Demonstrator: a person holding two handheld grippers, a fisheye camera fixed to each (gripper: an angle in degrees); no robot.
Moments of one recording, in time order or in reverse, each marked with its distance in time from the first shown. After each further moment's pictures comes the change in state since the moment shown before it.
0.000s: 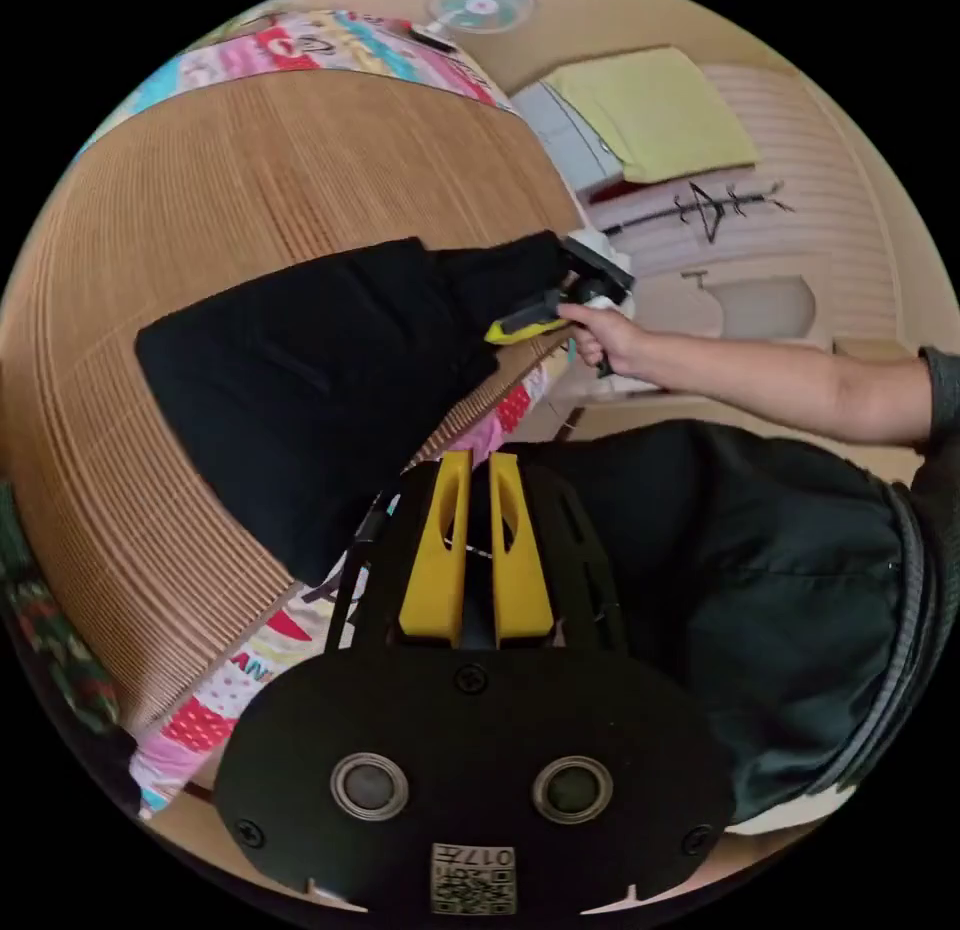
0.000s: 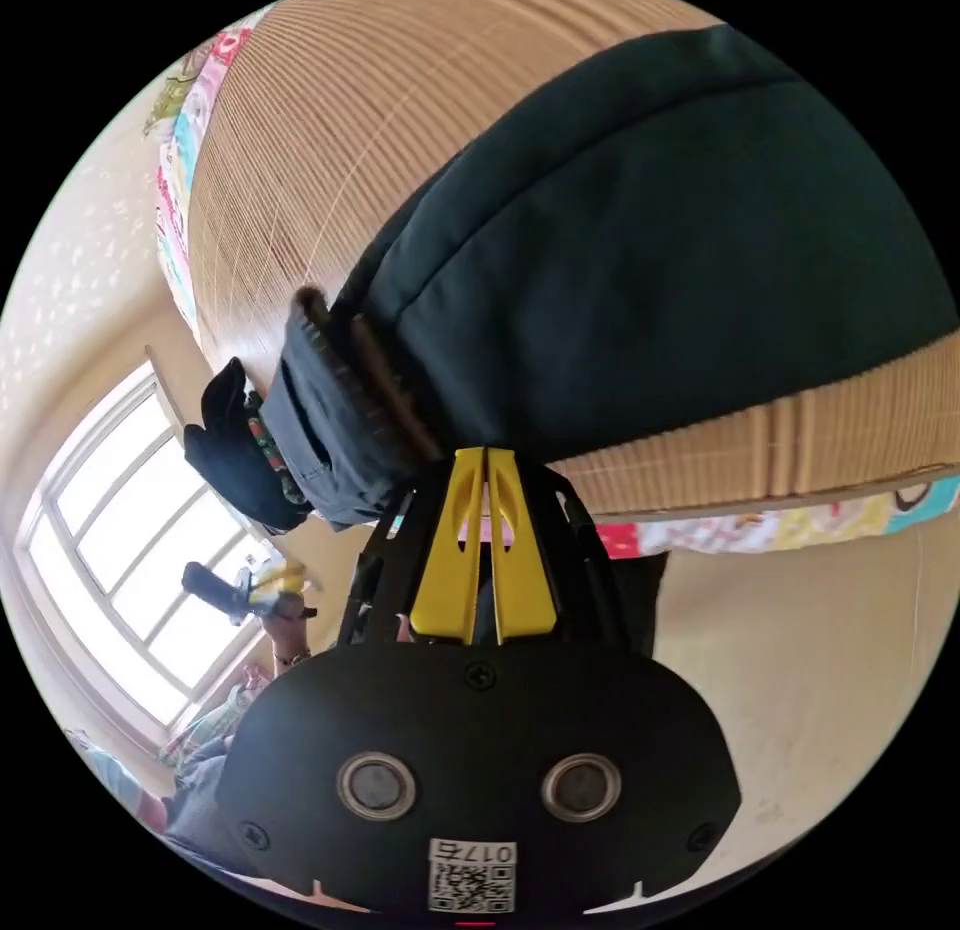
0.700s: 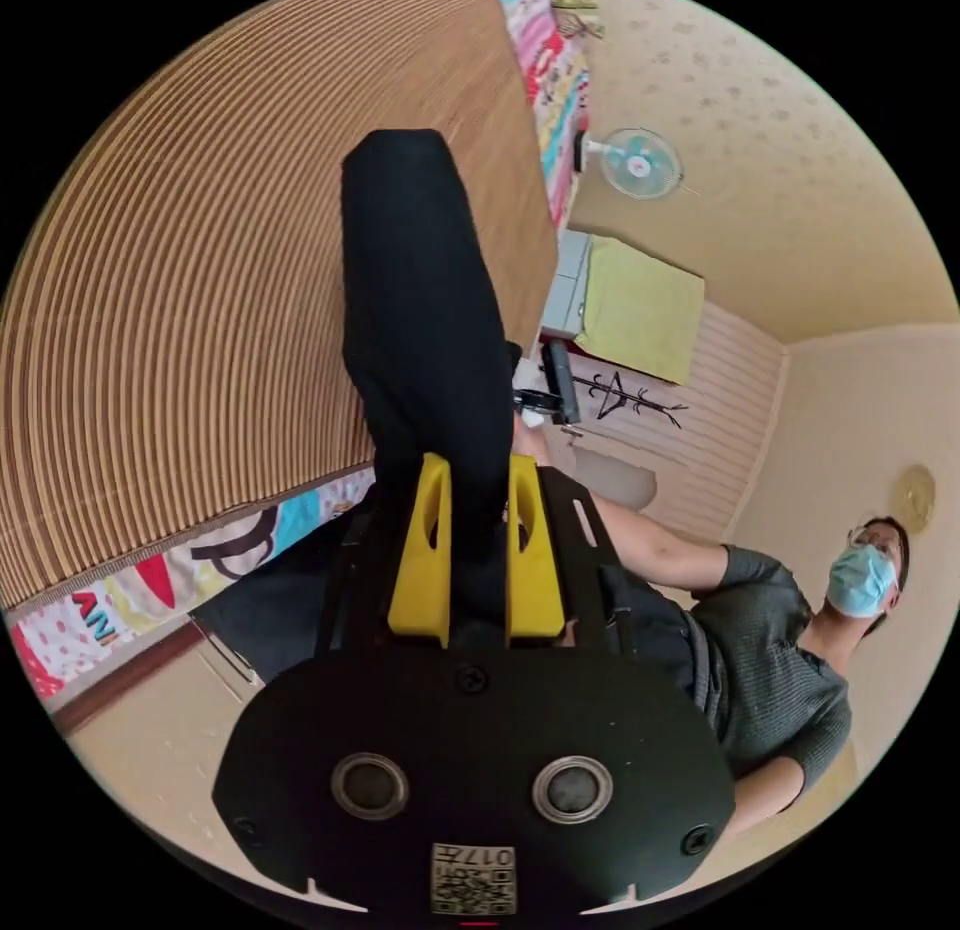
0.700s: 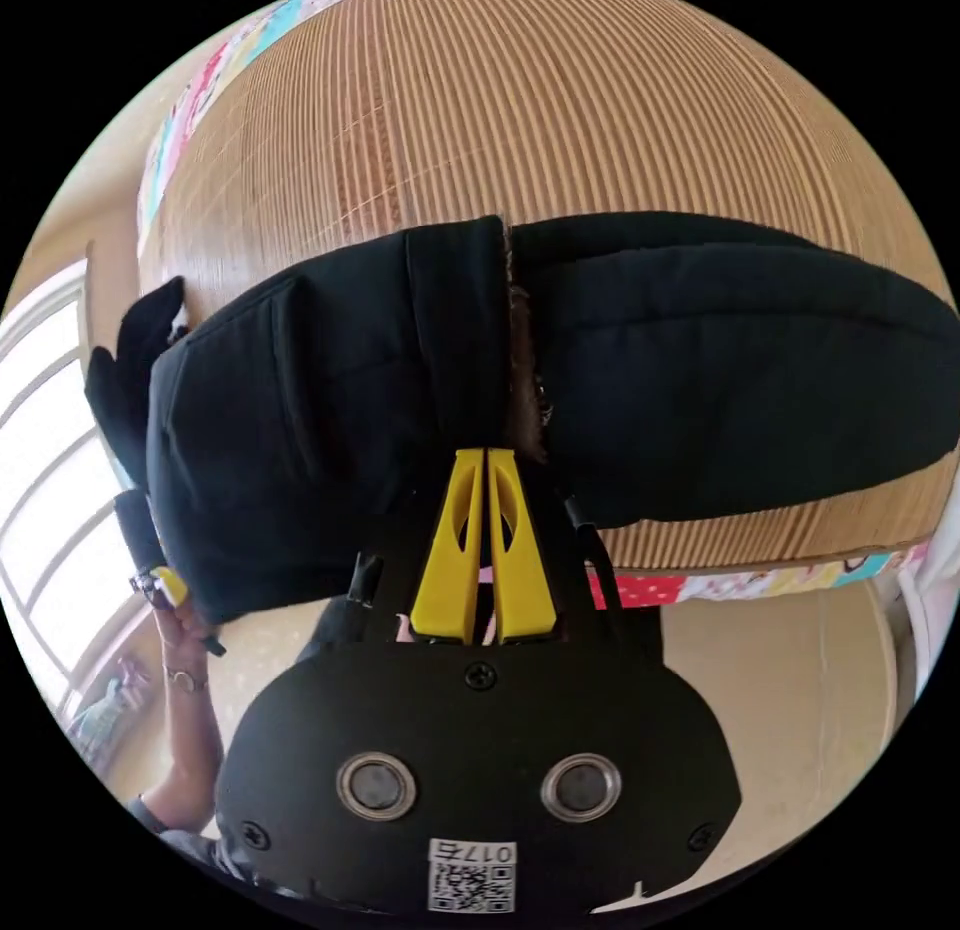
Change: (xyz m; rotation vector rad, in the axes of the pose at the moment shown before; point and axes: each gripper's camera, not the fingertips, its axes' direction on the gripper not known) left arm -0.102 -0.030 0.029 0.179 0.597 -0.394; right arm -0.114 -0.041 0.044 0.020 0.307 -0.200
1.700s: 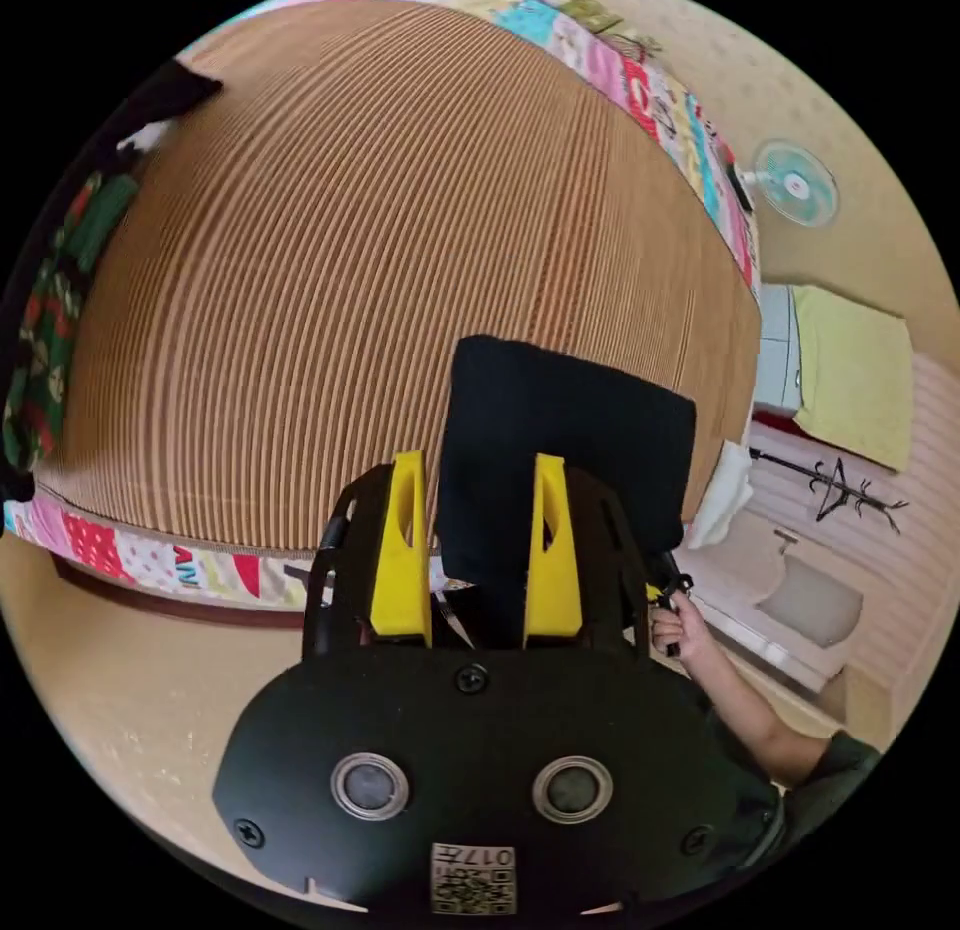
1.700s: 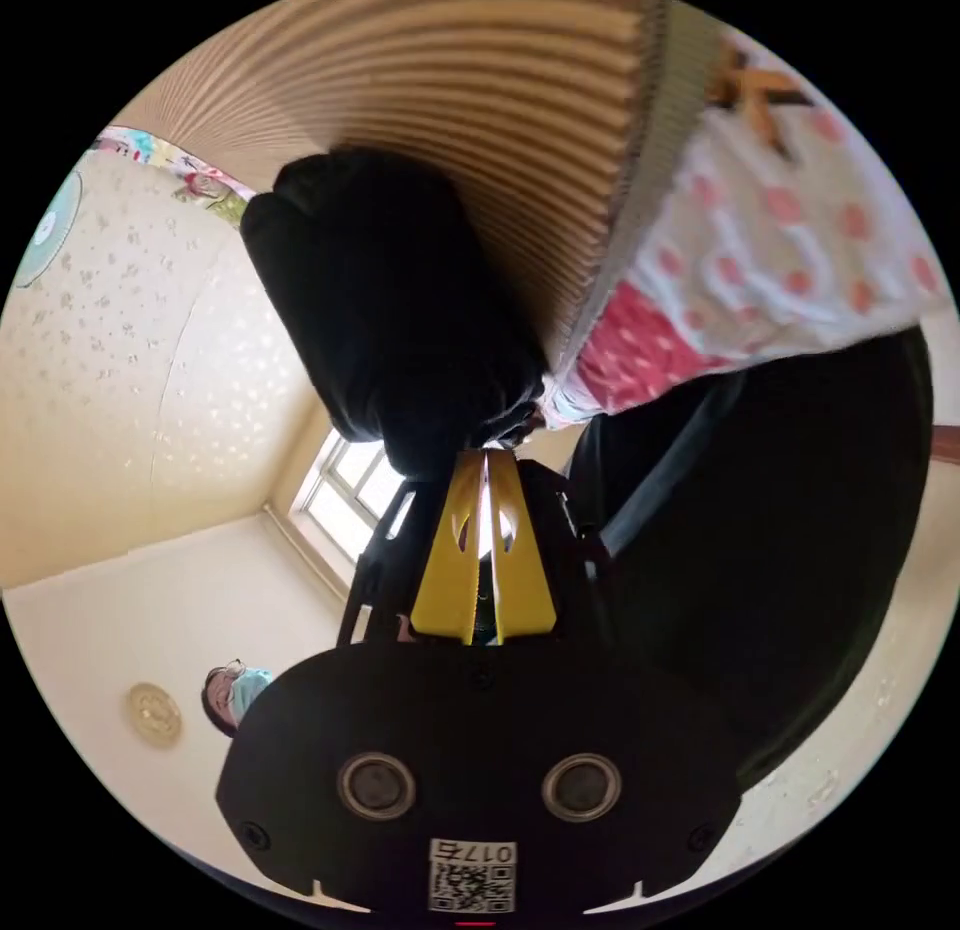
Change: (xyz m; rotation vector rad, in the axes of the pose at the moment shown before) left arm 0.016 -0.153 0.072 0.193 -0.678 -0.222; right arm 0.239 0.082 0.039 -0.230 -1.251 0.289
